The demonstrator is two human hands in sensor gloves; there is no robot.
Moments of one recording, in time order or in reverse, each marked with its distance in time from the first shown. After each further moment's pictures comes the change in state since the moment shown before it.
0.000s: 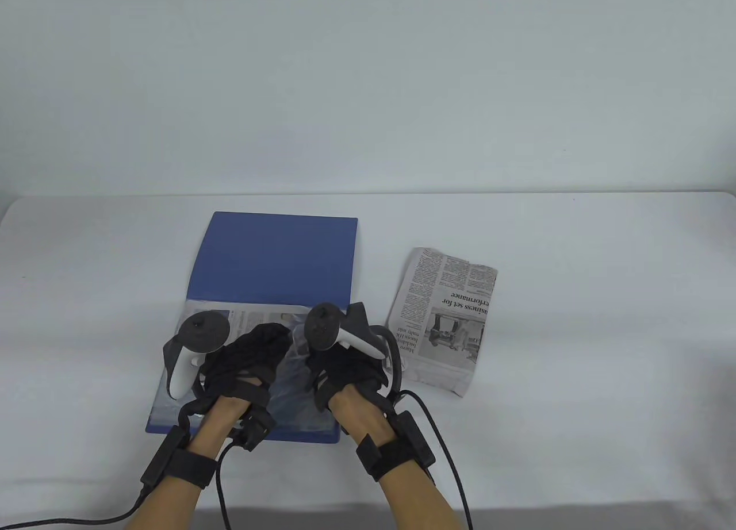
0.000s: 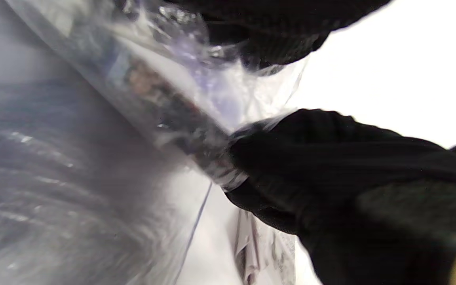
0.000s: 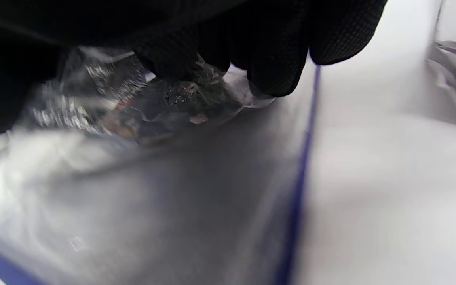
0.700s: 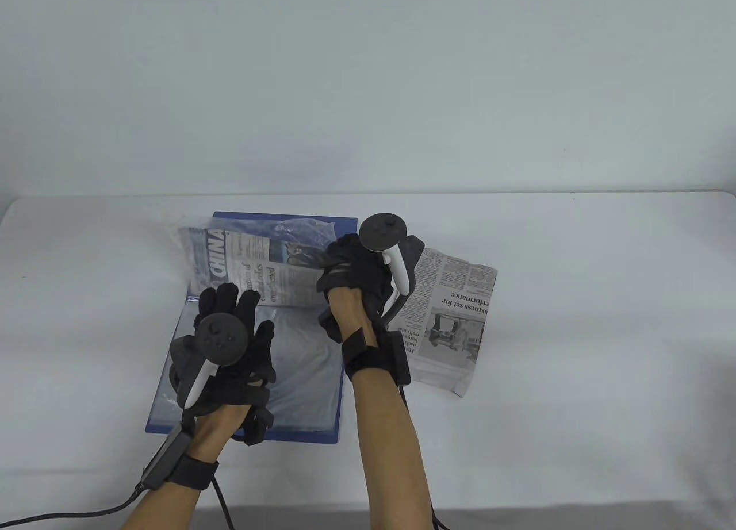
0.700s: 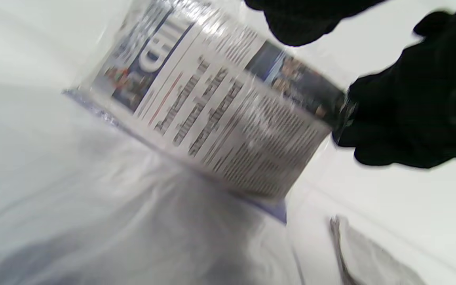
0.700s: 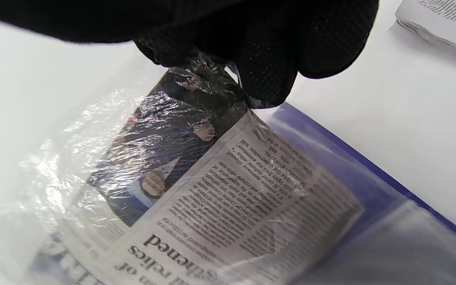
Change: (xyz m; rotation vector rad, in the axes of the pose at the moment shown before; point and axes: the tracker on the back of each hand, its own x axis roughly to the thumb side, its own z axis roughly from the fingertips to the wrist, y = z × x) left_hand 0.034 -0.002 0.018 0.318 0.048 -0.515; right_hand -0.038 -0.091 -0.067 -0.323 0.255 -0.538
